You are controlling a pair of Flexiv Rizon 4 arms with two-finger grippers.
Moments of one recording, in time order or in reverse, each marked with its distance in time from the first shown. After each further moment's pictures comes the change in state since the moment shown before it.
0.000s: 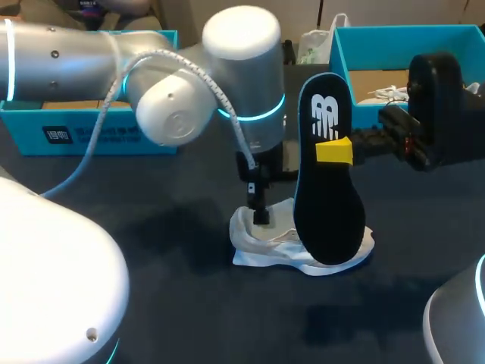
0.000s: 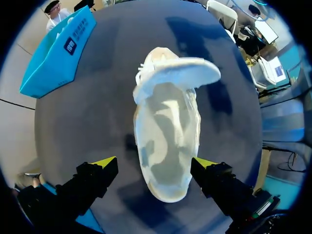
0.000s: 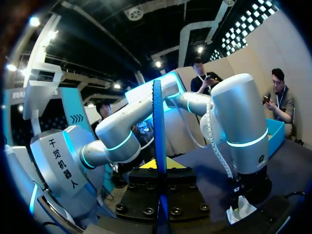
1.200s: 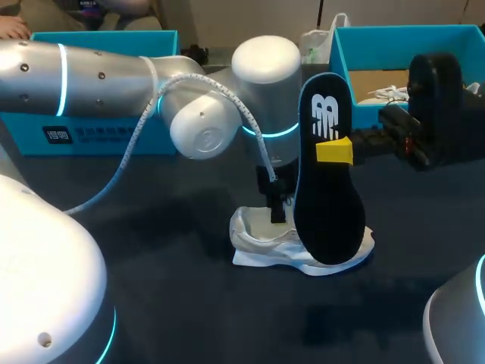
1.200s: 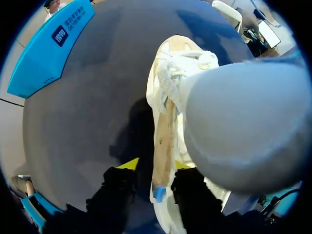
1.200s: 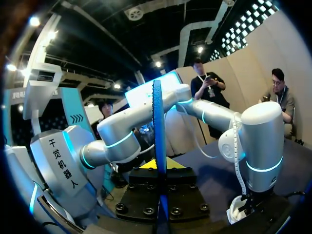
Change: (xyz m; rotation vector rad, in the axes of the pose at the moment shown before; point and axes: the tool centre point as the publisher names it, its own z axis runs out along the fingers) left arm -0.018 -0.020 0.072 -0.002 0.049 -0.032; right arm 0.000 0.000 0.000 0.000 0.000 0.000
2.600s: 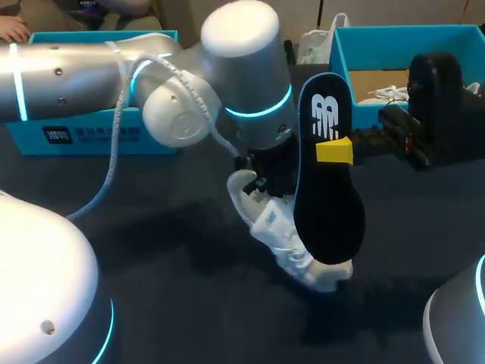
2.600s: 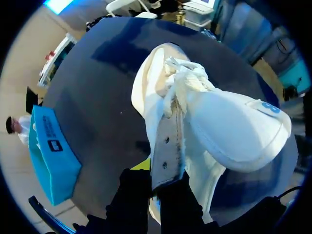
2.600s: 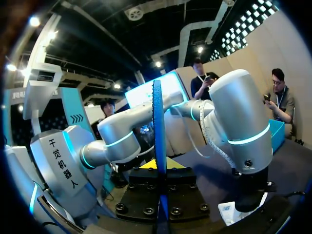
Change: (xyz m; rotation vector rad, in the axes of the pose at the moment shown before) left arm 0.011 -0.016 -0.081 0.083 -0.110 0.897; right arm 0.000 0.000 0.000 0.000 0.000 0.000
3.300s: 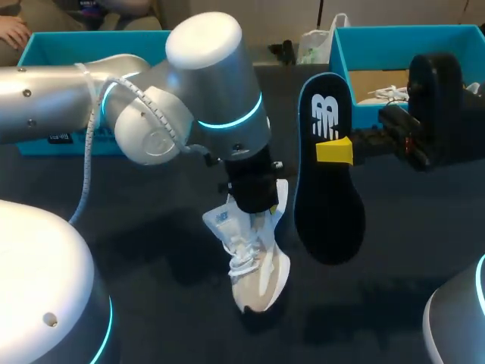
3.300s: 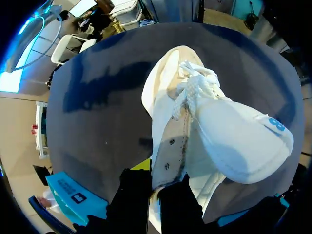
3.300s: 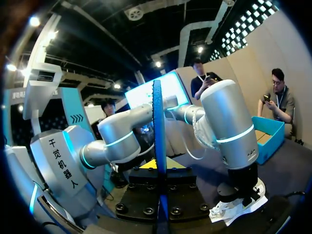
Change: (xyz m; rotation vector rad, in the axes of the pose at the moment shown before) left arm 0.030 -0.001 0.005 0.045 -0.020 0.577; right arm 0.000 0.000 0.000 0.000 0.000 0.000
